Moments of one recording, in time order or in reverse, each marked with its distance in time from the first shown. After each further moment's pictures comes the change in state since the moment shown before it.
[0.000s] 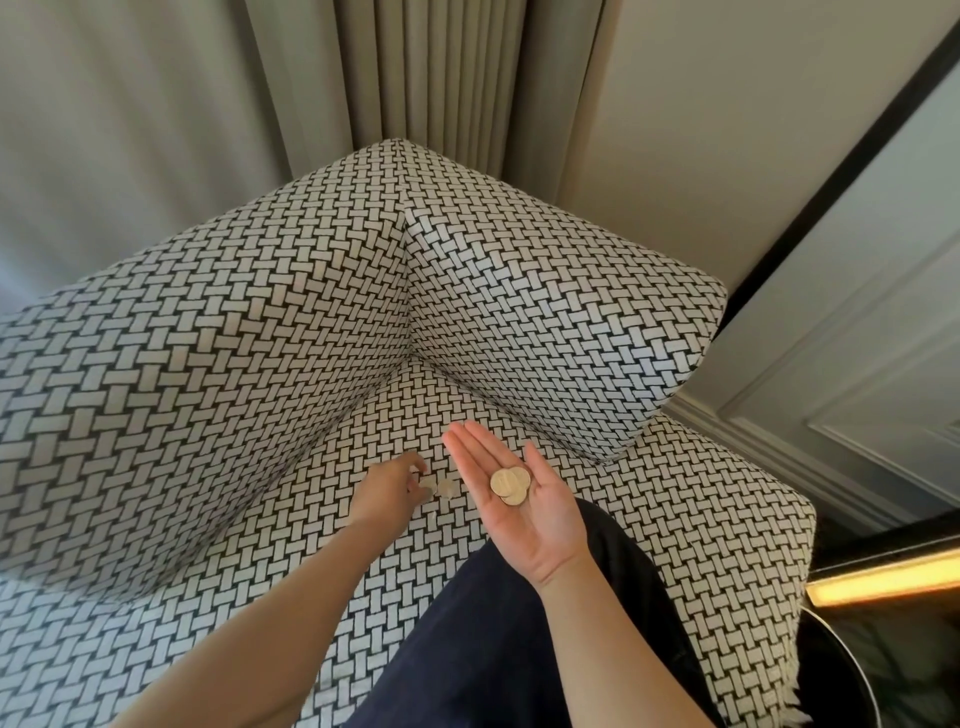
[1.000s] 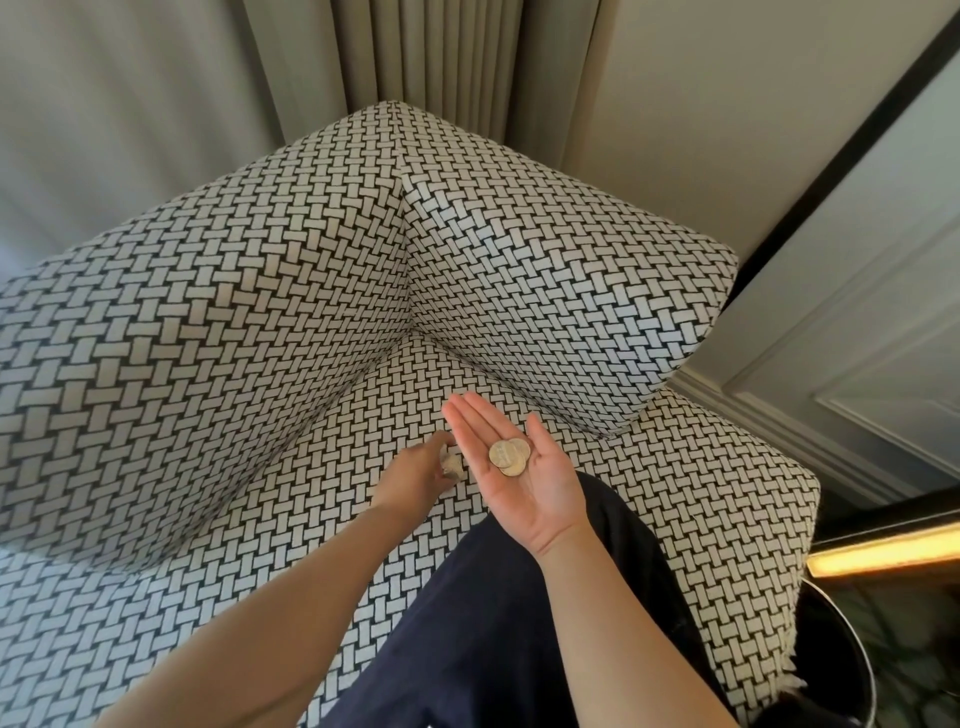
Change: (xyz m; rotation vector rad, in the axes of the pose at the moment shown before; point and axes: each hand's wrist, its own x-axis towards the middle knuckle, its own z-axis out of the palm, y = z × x) left_hand -0.011 0.015 0.017 0.064 -0.067 0.170; right_hand 0.003 0.001 0.003 -0.022 -0.008 -0.006
